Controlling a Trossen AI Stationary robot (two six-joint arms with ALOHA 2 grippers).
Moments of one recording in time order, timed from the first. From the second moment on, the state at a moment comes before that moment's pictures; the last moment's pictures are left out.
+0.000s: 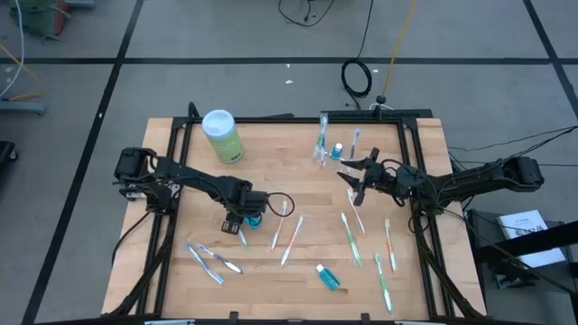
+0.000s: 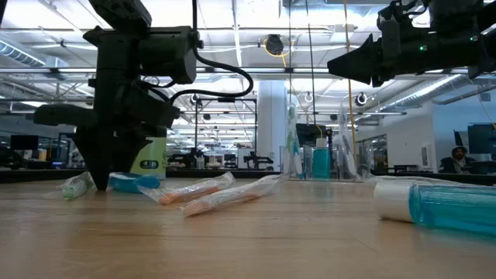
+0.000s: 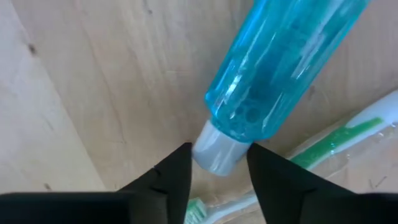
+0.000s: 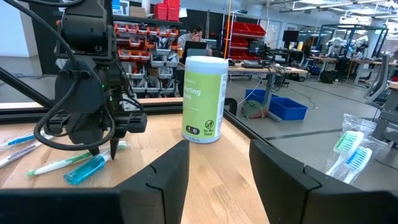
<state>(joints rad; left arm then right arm) -0.07 1.71 0.93 -0.75 -0.02 0.18 -0.02 0.94 0.21 0.77 0.34 -0.07</state>
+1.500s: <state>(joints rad) -0.12 1.71 1.19 -0.66 -0.43 0.52 -0.02 0.94 0.21 0.78 0.34 -0.07</state>
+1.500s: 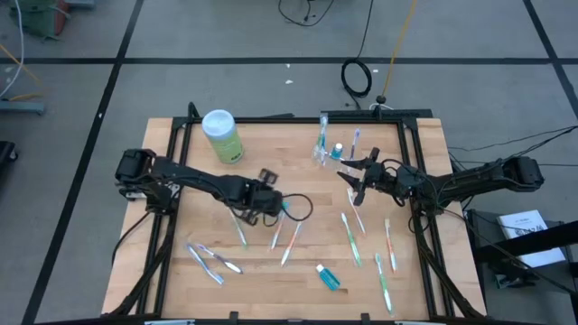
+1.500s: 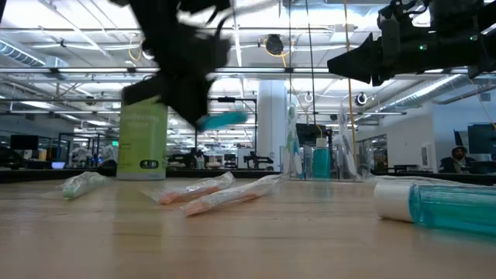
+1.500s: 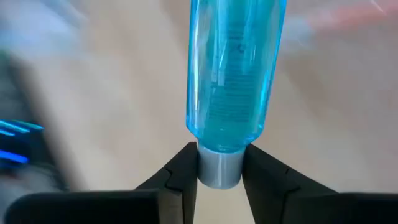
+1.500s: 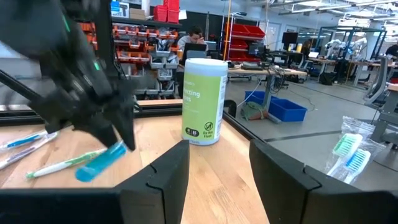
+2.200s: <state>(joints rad) 0.02 1.84 1.27 0.23 -0.61 1.55 0.07 0.94 0.21 0.40 0.24 0.28</state>
